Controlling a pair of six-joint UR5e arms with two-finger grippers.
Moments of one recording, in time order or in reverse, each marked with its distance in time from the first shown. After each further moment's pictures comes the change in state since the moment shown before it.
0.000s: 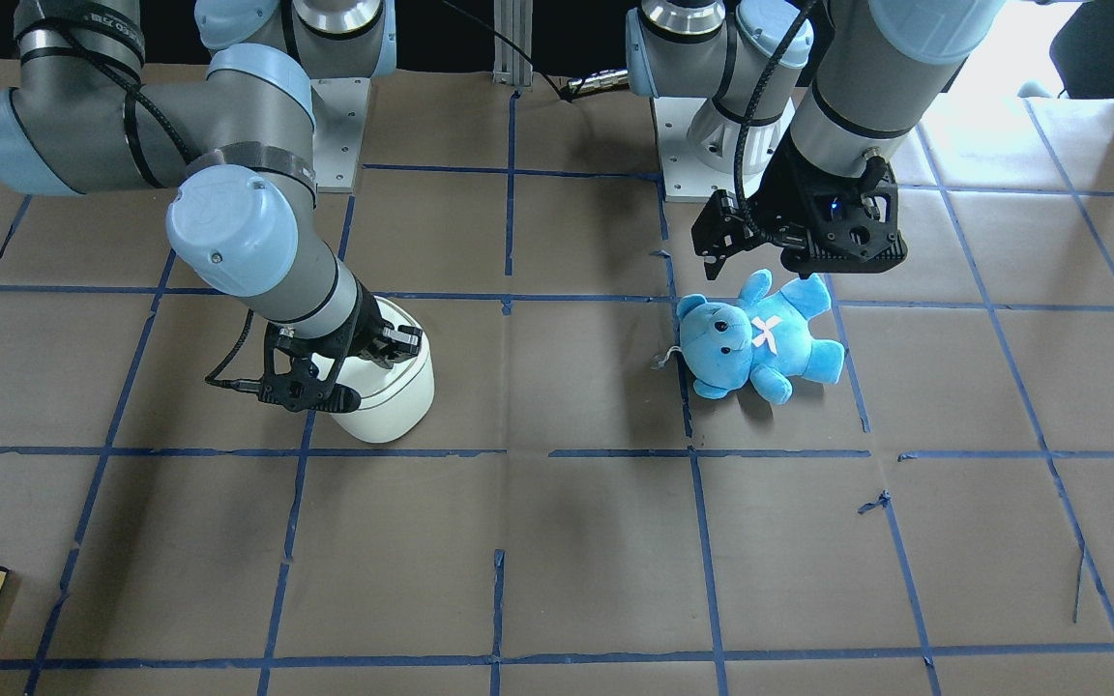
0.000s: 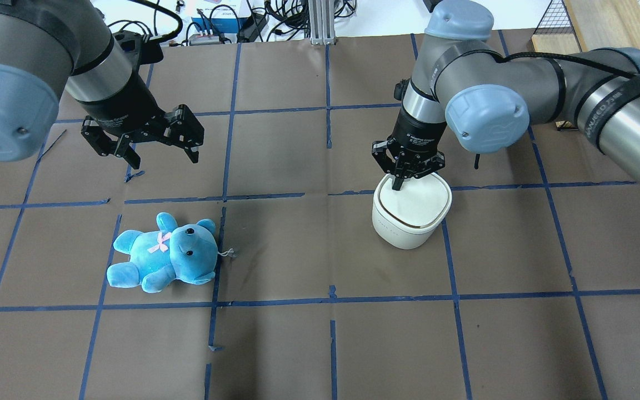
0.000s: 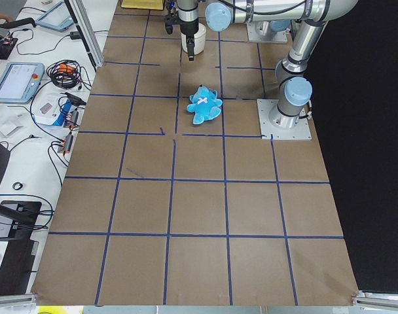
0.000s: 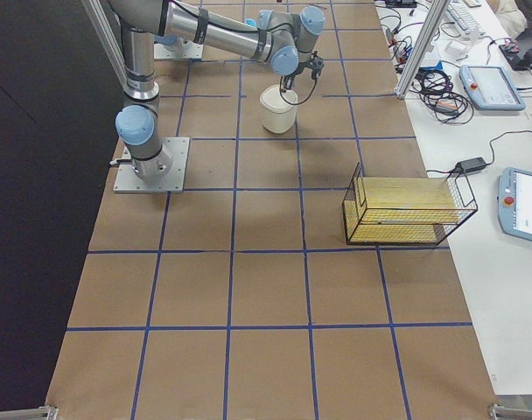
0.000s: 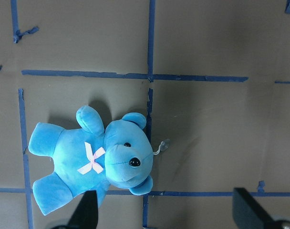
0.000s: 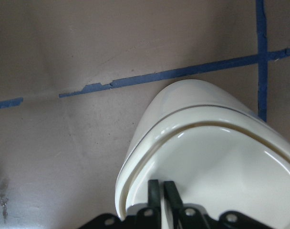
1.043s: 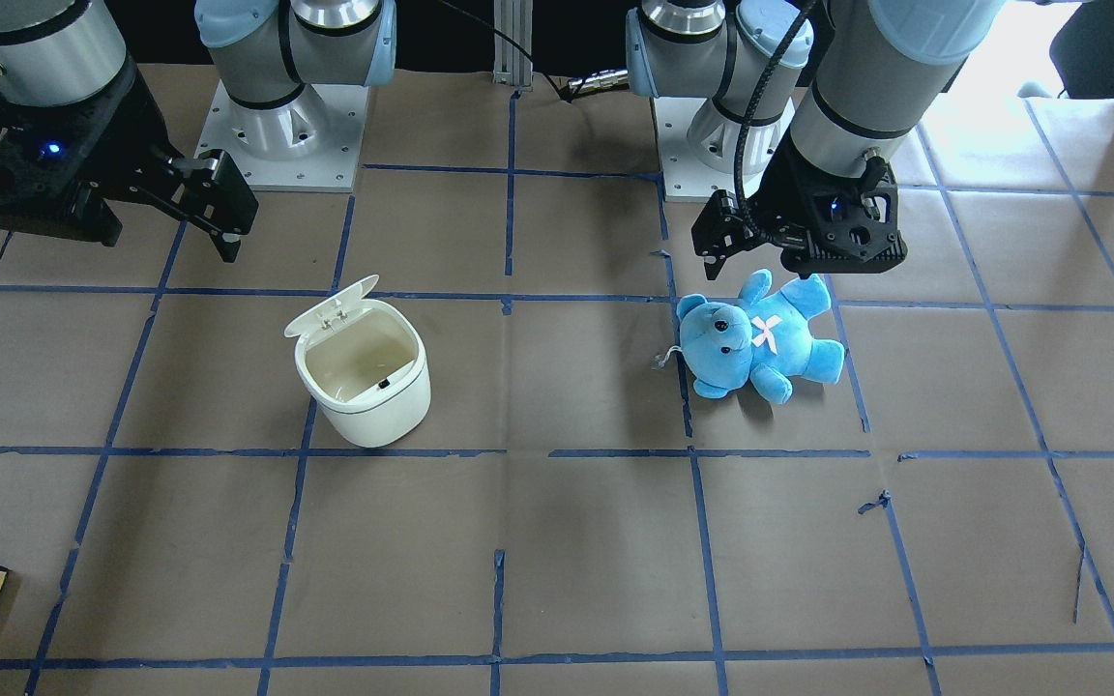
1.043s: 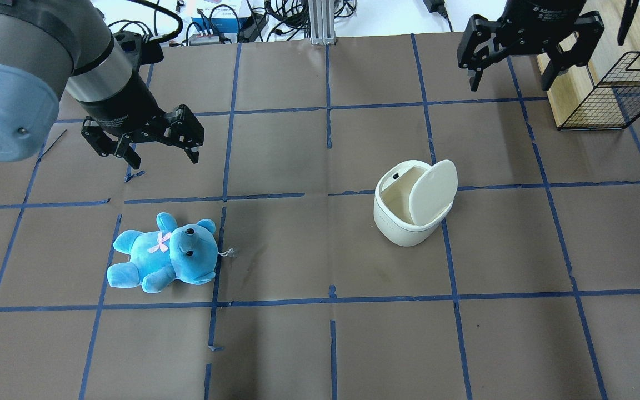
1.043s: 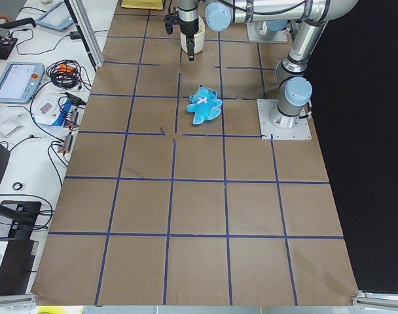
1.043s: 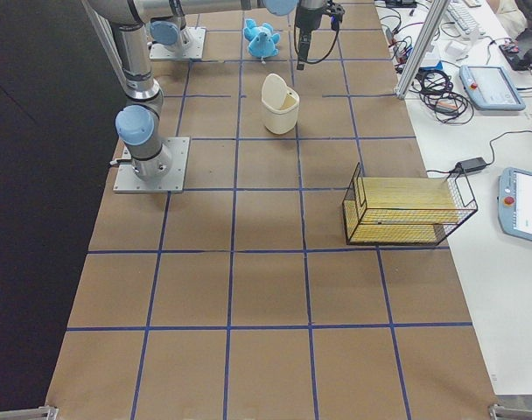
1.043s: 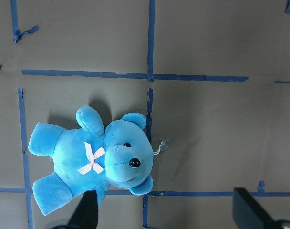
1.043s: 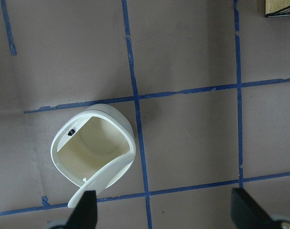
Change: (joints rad) left arm 0.000 0.000 -0.001 0.000 0.000 0.000; right arm -0.116 -0.161 -0.340 0.368 -0.222 -0.178
